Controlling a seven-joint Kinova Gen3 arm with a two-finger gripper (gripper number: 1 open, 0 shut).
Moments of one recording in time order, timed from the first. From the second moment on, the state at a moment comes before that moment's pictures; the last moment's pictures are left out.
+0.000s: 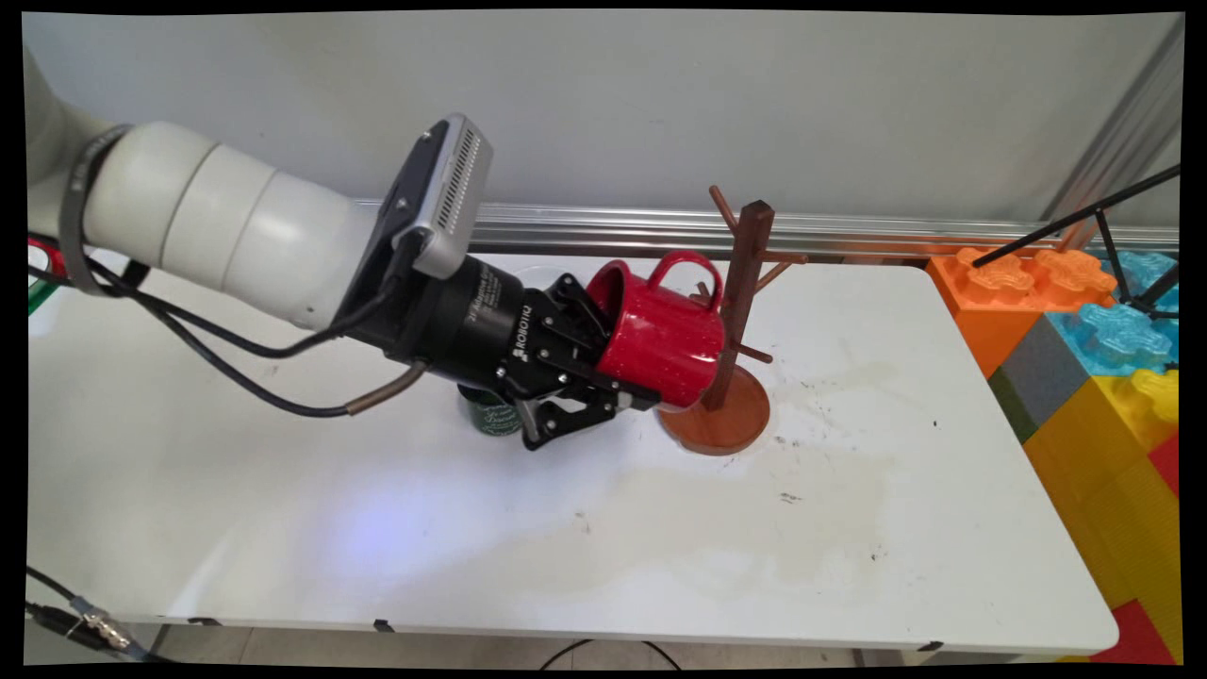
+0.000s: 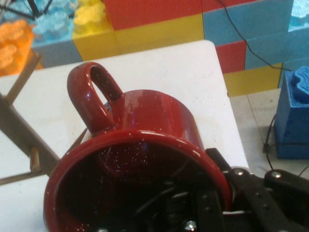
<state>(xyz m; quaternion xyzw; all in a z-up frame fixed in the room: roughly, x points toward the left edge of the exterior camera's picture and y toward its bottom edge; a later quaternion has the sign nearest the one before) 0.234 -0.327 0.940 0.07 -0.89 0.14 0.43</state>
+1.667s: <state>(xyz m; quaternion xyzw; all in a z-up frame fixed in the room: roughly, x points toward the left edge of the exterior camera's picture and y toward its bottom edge) 0.287 -0.333 0.957 0.17 -0.95 0.05 0.26</state>
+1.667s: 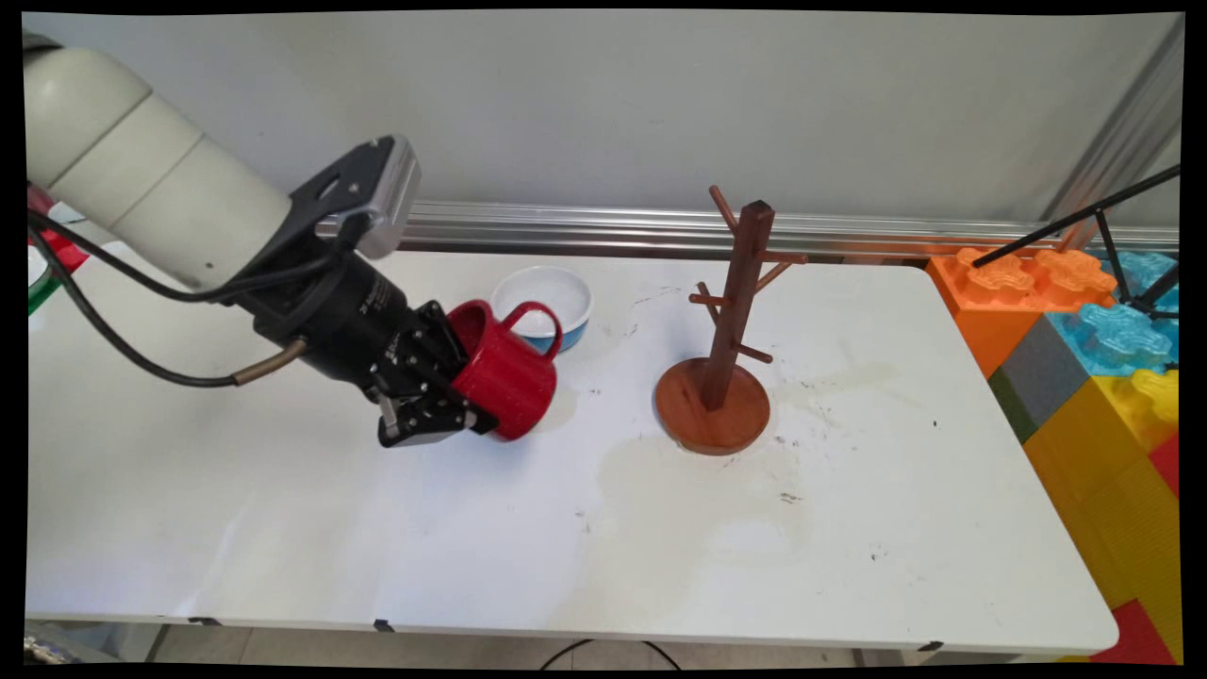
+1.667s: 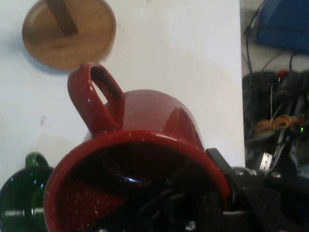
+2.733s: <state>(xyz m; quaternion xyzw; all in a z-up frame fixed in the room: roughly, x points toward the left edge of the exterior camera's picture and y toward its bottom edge) 0.276 -0.342 0.882 0.12 -0.99 0.04 0.10</state>
